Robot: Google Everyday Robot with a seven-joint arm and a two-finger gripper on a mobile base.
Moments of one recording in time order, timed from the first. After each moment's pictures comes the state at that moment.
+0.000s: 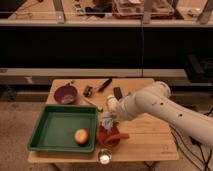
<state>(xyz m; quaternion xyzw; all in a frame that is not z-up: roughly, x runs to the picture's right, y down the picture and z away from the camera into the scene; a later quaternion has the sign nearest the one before) 0.040 0.115 0.668 -0.09 -0.30 -0.36 0.88</state>
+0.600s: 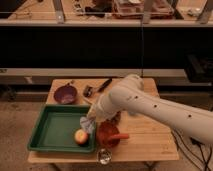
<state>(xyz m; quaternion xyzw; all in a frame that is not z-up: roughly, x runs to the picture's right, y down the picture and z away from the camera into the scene) -0.075 0.117 0.641 -0.06 -0.36 -0.48 0.80</state>
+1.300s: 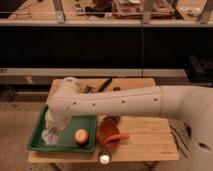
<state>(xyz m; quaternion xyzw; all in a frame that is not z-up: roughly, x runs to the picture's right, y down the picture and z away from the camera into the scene) -0.251 0.162 0.642 -0.07 -0.35 -0.62 0.70</state>
